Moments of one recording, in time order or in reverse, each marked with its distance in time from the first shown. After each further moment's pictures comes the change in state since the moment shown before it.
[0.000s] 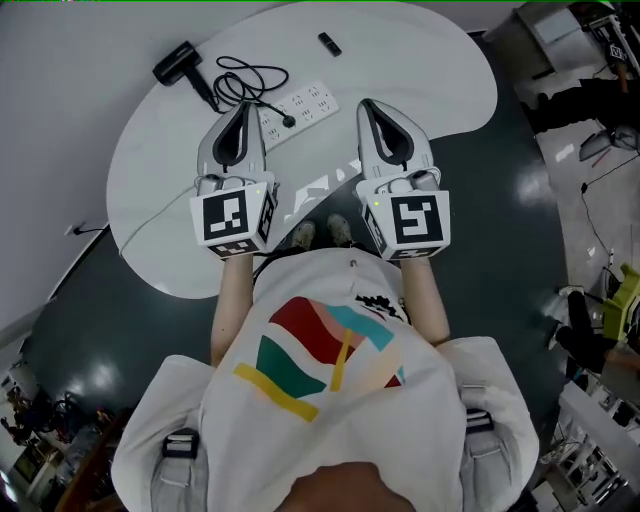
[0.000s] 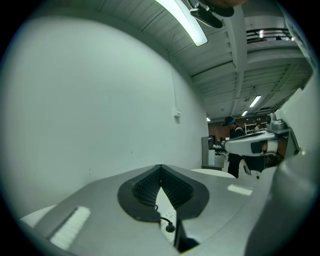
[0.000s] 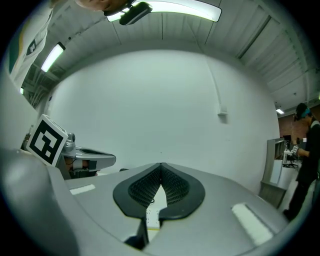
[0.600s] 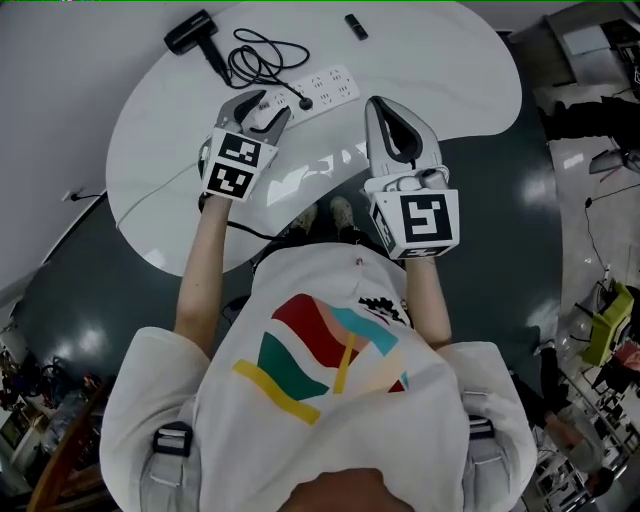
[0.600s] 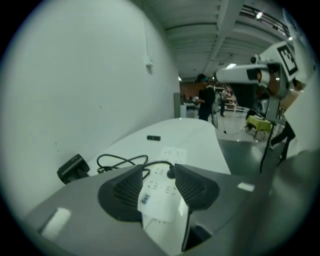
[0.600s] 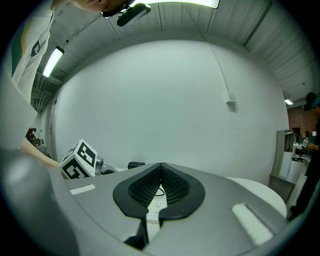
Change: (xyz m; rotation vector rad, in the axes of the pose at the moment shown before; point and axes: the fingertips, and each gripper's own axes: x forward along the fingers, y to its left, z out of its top) left arm 0.034 0.004 -0.141 0.253 0.502 -0.328; right arm 0.018 0.019 -0.027 0.027 0.081 0.091
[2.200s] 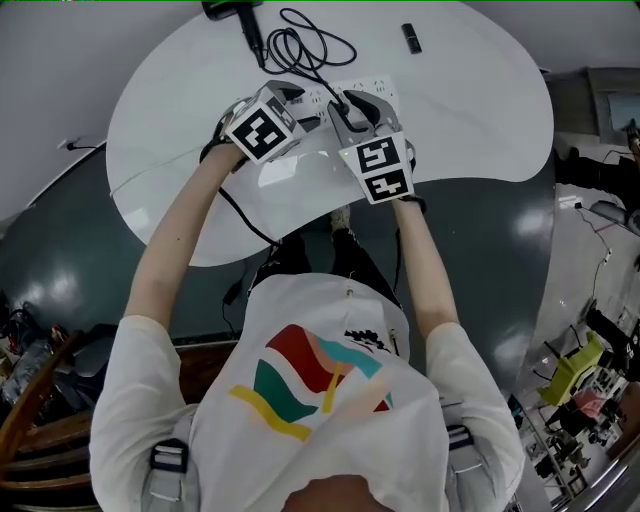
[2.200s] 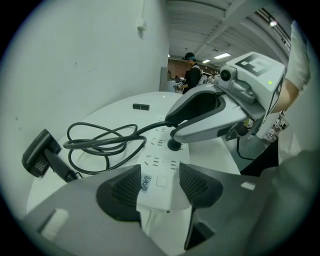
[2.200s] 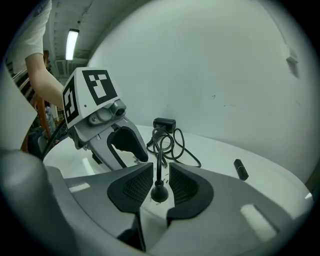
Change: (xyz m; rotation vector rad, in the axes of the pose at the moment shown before) left arm 0.053 -0.002 -0.072 0.033 0.293 -0.275; right arm 0.134 0.070 -0.160 -0.198 0.377 0.371
